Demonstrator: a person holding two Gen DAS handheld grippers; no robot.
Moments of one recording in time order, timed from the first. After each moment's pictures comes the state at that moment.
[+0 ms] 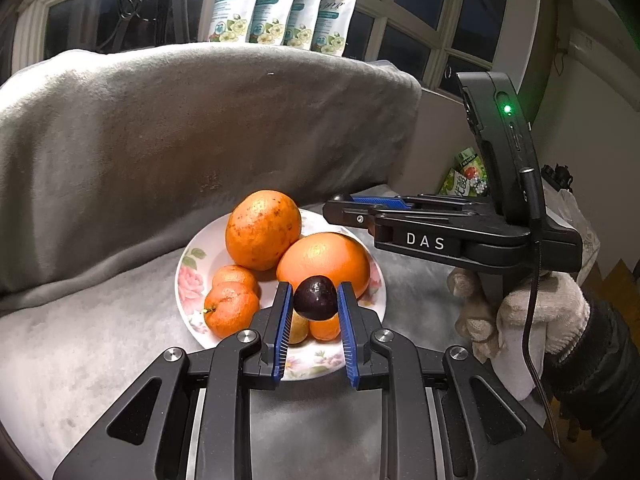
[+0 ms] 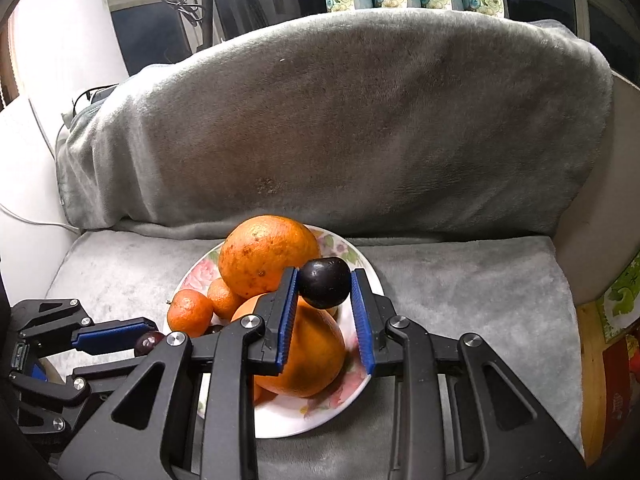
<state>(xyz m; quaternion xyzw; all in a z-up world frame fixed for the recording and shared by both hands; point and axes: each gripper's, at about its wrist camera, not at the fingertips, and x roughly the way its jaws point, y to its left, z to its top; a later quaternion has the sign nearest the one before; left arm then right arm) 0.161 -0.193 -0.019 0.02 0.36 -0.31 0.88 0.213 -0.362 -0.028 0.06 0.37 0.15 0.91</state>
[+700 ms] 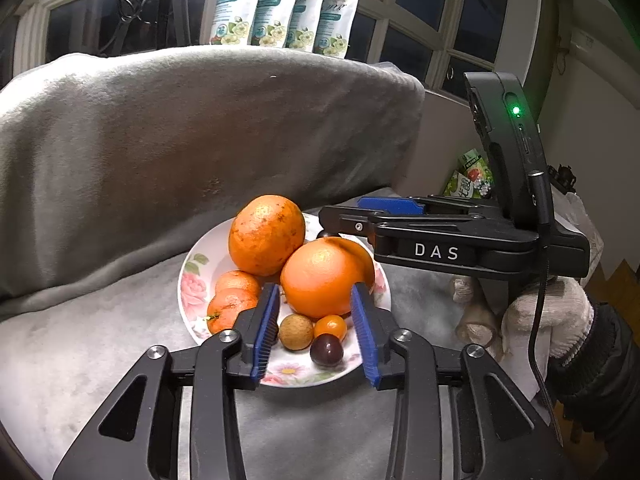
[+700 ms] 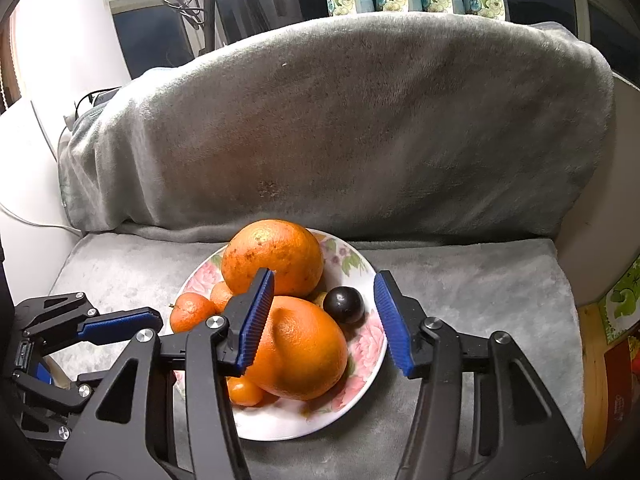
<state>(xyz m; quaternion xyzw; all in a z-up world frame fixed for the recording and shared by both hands) 0.164 -0.194 -0.018 0.02 0.35 -0.31 0.88 0.211 -0.361 -0.027 0.06 0.37 0.15 0.92</state>
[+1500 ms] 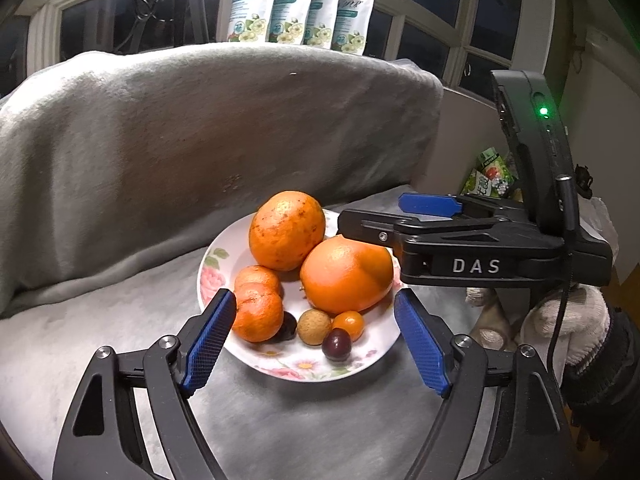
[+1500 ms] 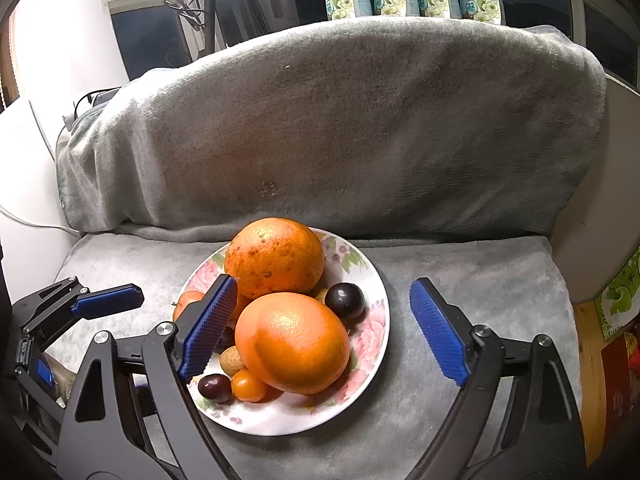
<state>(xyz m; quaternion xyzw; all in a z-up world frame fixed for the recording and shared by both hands) 0.166 -0.195 -0.019 0.03 0.36 -0.27 0.89 0.207 -0.361 -0.024 0.06 0.37 0.15 0.92</state>
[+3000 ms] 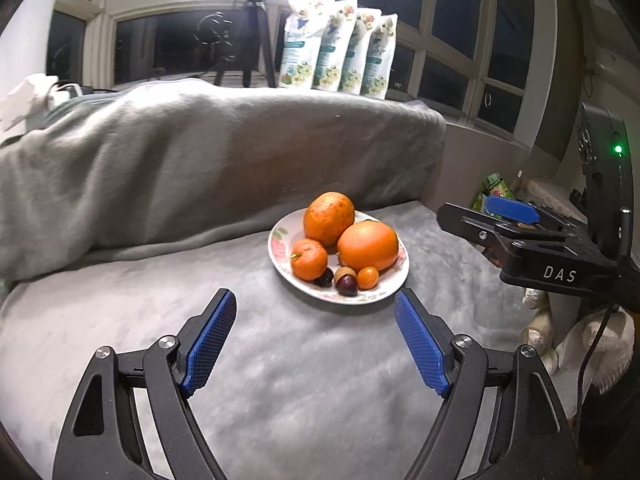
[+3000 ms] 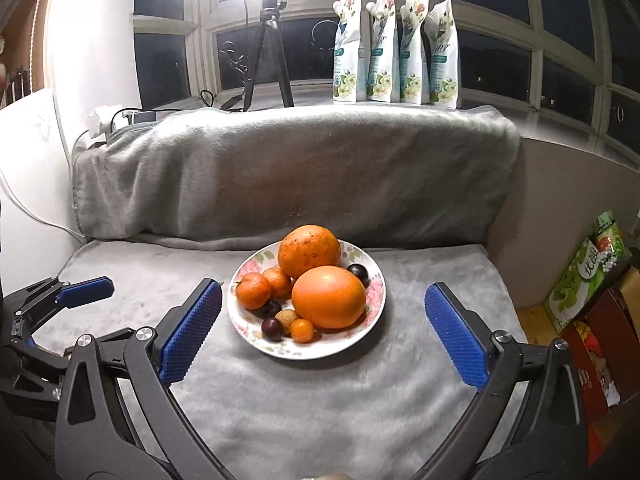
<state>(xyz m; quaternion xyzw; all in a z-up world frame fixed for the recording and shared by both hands) 0.080 -0.122 0.014 0.00 0.32 -0.22 0.92 0.086 -0.326 0.038 0.02 0.29 0.07 0.96</state>
